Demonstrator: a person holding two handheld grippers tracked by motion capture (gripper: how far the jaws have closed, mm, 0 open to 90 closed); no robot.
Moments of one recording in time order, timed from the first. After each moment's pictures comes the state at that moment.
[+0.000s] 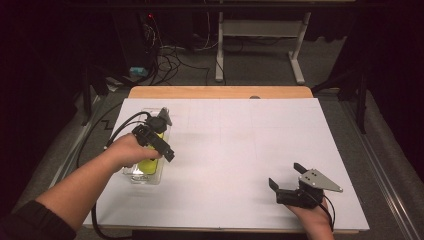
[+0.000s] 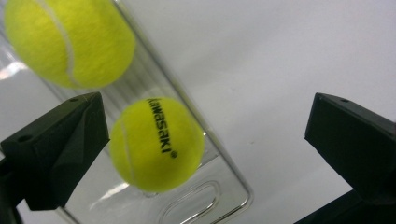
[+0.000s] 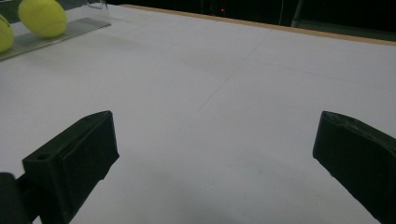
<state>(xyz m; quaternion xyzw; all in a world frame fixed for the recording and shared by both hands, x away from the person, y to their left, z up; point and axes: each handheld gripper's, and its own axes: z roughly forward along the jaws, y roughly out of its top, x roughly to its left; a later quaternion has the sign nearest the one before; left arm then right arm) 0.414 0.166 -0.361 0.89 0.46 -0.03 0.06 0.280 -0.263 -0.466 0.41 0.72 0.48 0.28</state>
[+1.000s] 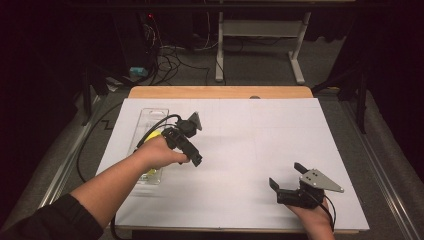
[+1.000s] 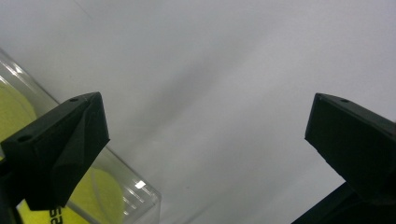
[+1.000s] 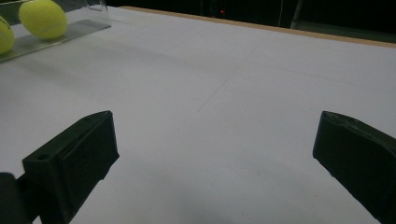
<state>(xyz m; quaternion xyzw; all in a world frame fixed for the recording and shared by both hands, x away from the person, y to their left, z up) 0.410 0.093 -0.364 0.91 0.41 -0.04 0.07 0.279 -0.264 -0.465 0.41 0.72 0.49 0.28</state>
